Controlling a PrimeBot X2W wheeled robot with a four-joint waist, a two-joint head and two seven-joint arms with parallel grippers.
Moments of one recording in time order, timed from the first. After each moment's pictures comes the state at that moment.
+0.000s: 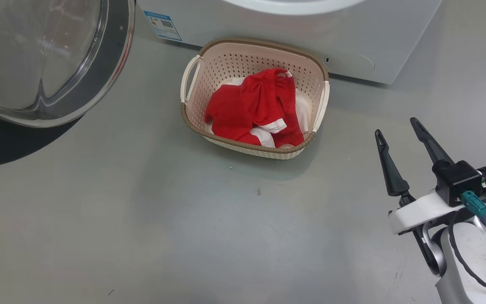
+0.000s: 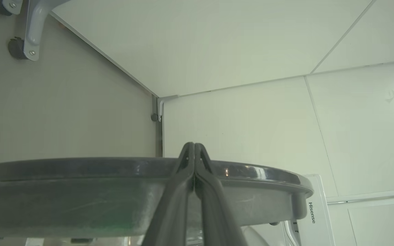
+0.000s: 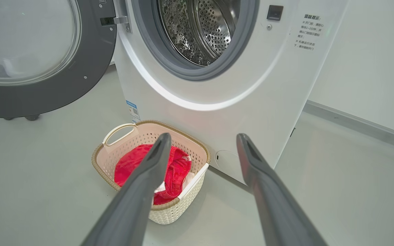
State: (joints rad) left arm -0.59 0.41 0.45 0.45 -1.81 0.10 0.15; right arm -0.20 -0.16 0.14 0.15 0.08 0.09 -0.21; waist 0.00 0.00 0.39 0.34
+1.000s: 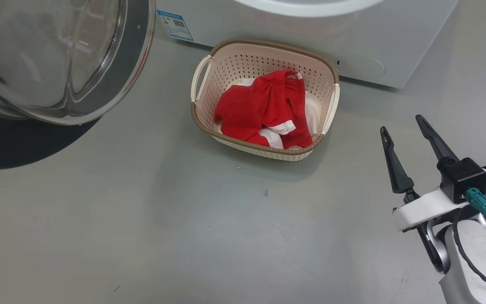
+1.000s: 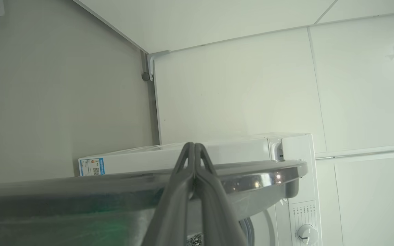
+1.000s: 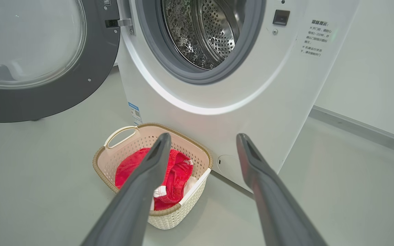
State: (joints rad) left arm -0.62 0.46 0.38 0.55 -1.87 0.01 0.43; right arm -0.21 -0.17 0.13 0.16 0.09 0.09 -0.21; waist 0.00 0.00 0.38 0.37
